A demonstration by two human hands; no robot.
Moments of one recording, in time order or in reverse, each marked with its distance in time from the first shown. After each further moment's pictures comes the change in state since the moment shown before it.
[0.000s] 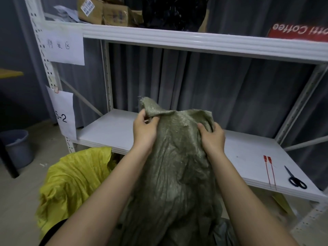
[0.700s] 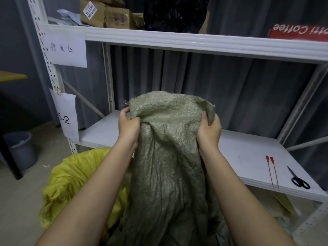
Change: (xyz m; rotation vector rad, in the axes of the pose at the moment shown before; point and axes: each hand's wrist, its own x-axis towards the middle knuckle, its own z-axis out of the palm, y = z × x) left_hand 0.024 0.010 -0.032 -0.081 0.112 -0.163; right_hand -0.010 -0.029 0.021 0.259 0.075 -0.095
